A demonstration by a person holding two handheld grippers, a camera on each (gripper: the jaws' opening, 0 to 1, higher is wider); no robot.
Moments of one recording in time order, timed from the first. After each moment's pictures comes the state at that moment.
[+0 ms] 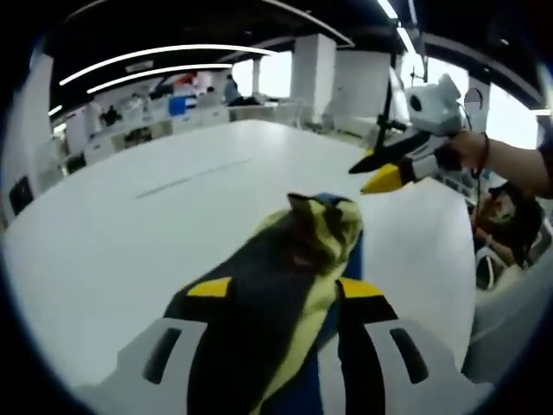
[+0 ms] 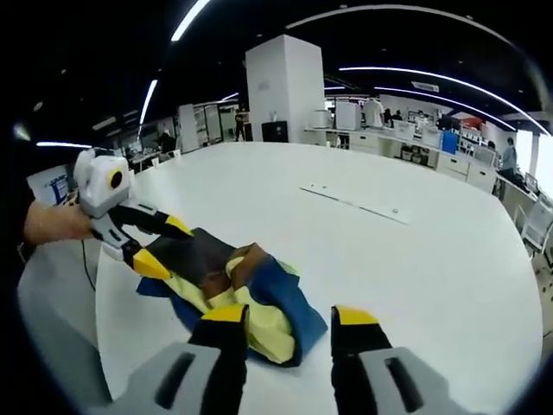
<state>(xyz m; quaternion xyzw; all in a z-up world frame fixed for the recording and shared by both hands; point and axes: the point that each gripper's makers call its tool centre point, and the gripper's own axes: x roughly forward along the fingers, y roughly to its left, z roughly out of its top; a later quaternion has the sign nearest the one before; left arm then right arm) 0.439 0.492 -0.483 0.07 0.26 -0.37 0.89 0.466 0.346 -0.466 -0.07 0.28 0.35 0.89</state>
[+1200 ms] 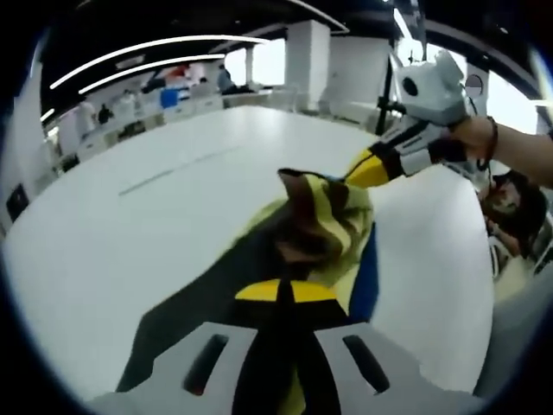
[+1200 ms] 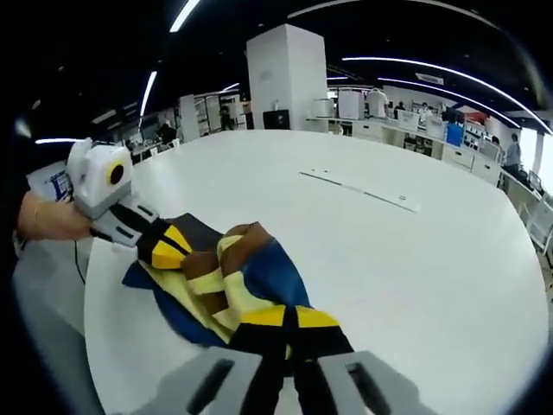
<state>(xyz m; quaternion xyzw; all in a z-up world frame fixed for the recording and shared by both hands) 0.456 0.474 -0.506 0.09 0.28 -0.37 0.88 0.478 0.351 -0.492 -0.09 0.30 0.35 0.88</state>
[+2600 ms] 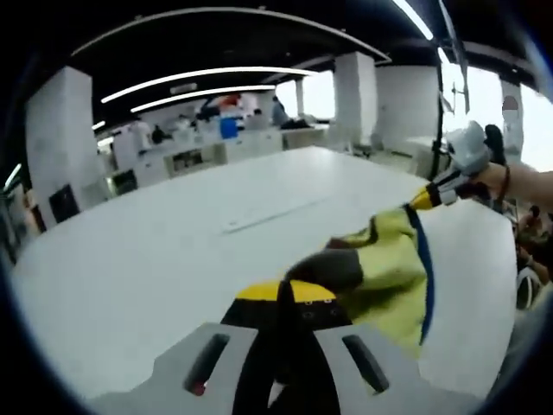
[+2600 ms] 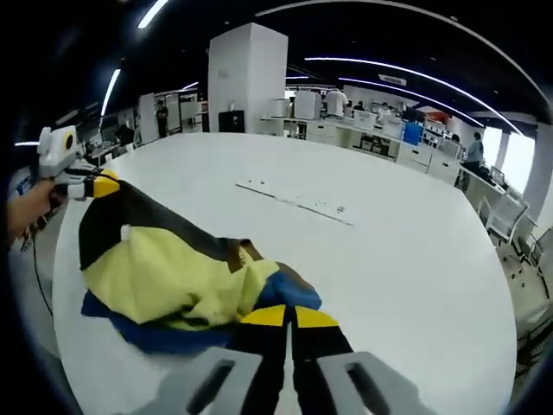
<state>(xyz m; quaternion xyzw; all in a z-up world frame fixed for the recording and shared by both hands) 0.525 0.599 -0.420 0.09 0.20 -0.24 0.95 0.548 0.303 -0.469 -0.09 0.30 0.24 0.92</state>
